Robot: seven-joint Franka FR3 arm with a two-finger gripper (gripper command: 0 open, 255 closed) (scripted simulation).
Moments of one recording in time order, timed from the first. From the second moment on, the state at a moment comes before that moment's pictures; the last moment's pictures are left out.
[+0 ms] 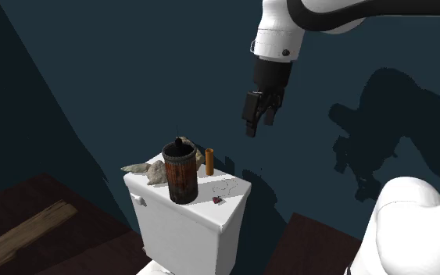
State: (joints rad) arm -0.02 -0.78 0.03 -2.32 0.06 1.62 0.03
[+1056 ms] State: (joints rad) arm 0.16 -0.29 -0.25 -2.07 0.05 1.87 -0.81
